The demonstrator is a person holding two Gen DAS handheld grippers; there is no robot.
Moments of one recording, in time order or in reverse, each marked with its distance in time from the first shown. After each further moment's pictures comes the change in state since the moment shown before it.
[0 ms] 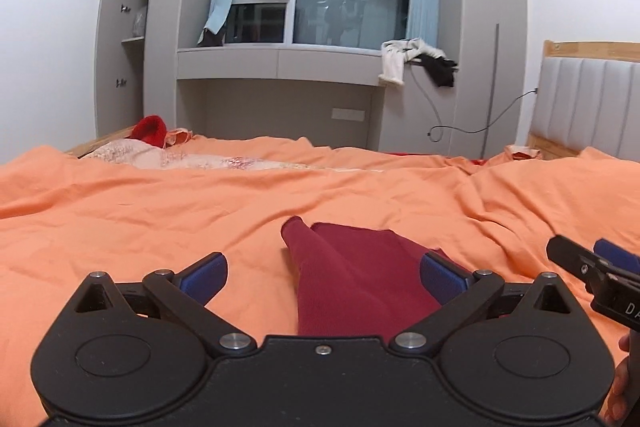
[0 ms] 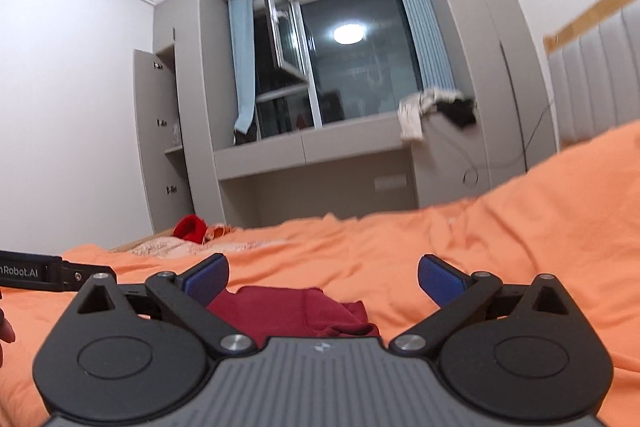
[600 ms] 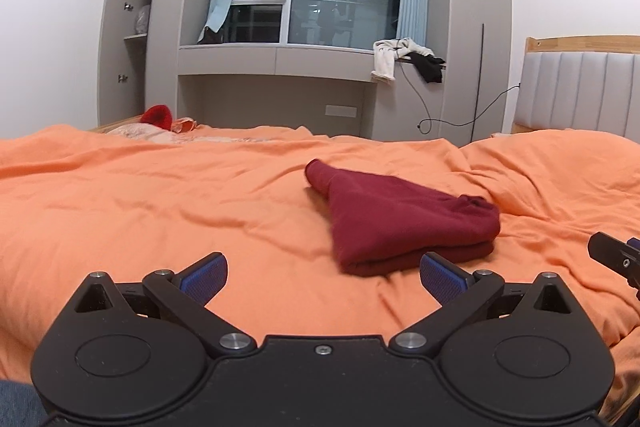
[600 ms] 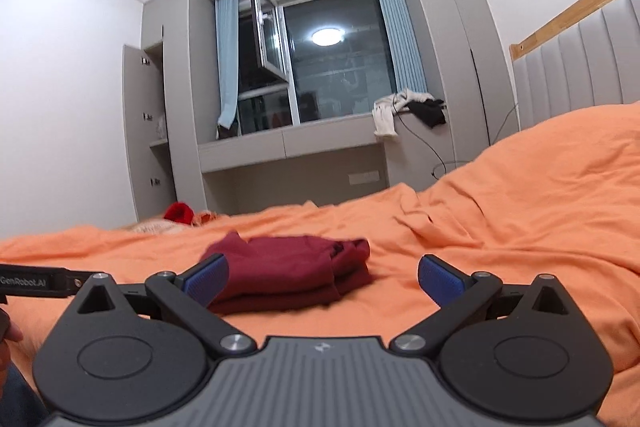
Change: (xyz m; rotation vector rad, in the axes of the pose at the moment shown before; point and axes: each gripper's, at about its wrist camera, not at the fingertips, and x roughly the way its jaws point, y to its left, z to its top) left arm -0.081 0.050 -0.098 -0.002 -0.011 -0.022; right arm -0.119 0.045 -0.059 -0.012 0.023 -0.099
